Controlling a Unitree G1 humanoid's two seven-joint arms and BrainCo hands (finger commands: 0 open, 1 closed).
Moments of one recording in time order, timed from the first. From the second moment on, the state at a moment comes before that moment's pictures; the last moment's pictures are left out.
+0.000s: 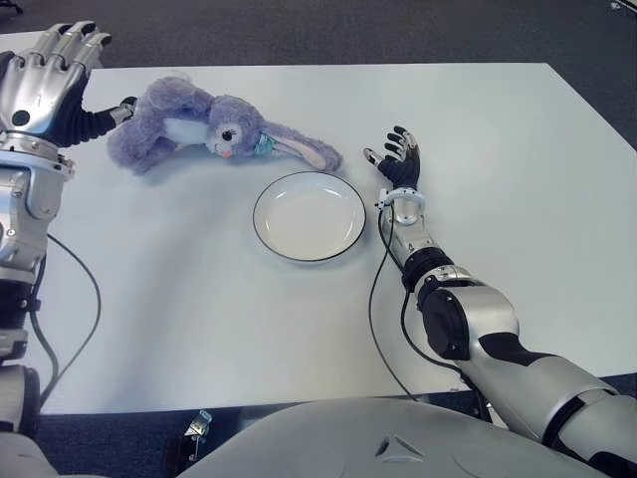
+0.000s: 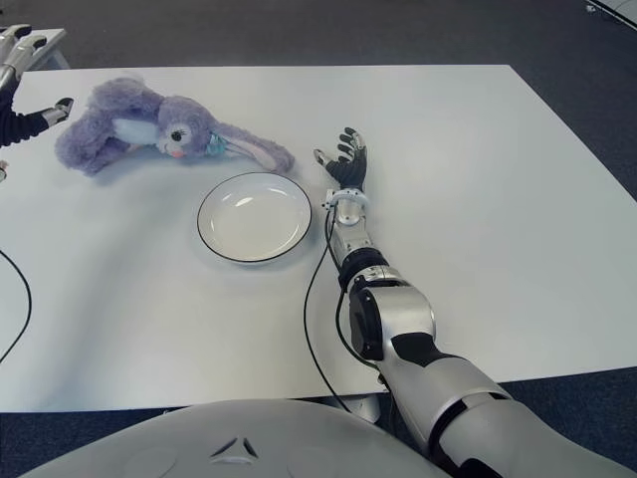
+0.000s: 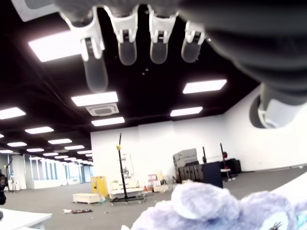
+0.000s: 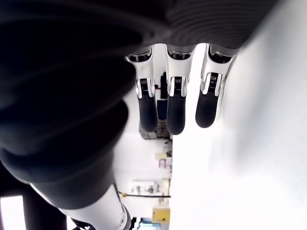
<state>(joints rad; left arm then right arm) -0.33 1.00 0.04 0.29 0.75 -0.20 0.26 -0.78 0.07 -0.21 1.22 -0.15 -0.43 -0.39</state>
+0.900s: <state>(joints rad) -0.60 1.02 -0.16 0.58 0.81 -0.37 0.26 -0.78 0.07 -0.21 1.22 -0.15 -0.43 -0.39</state>
